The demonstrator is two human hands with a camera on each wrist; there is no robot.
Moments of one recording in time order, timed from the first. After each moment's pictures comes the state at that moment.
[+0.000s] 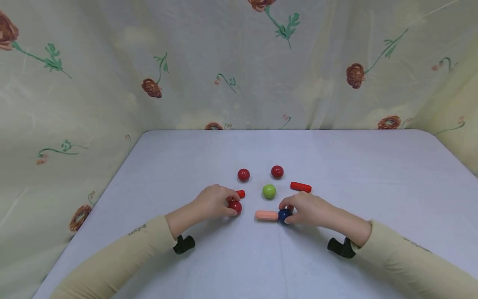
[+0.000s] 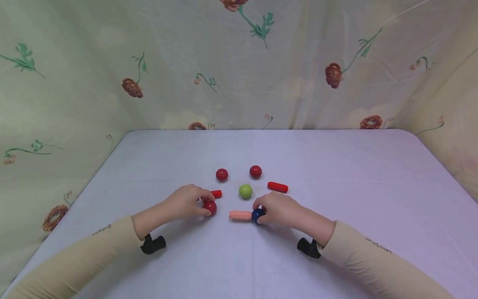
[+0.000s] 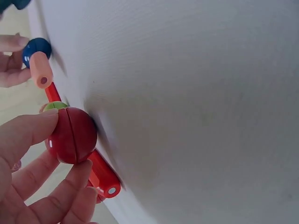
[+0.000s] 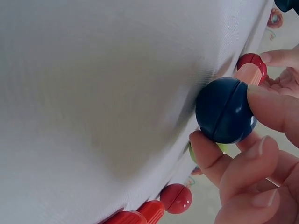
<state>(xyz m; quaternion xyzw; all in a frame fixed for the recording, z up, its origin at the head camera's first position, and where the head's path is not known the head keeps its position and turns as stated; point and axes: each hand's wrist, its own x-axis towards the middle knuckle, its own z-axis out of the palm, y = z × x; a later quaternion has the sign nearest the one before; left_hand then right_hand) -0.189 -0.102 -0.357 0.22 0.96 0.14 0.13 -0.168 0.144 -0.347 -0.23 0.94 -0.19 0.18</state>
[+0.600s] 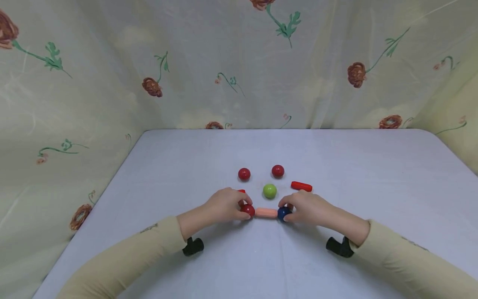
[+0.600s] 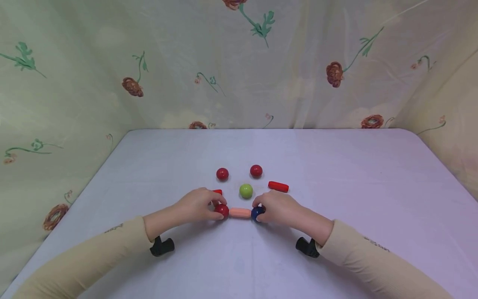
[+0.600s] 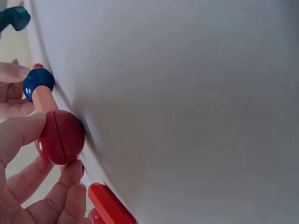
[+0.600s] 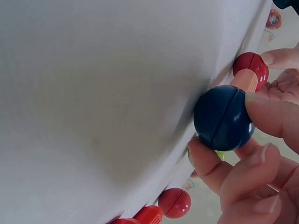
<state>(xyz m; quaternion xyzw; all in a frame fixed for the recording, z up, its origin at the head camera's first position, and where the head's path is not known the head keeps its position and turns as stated) -0.181 -0.084 -0.359 0.25 0.95 0.16 0.14 -0.170 0.140 -0.349 -0.23 0.94 -0.17 0.17</state>
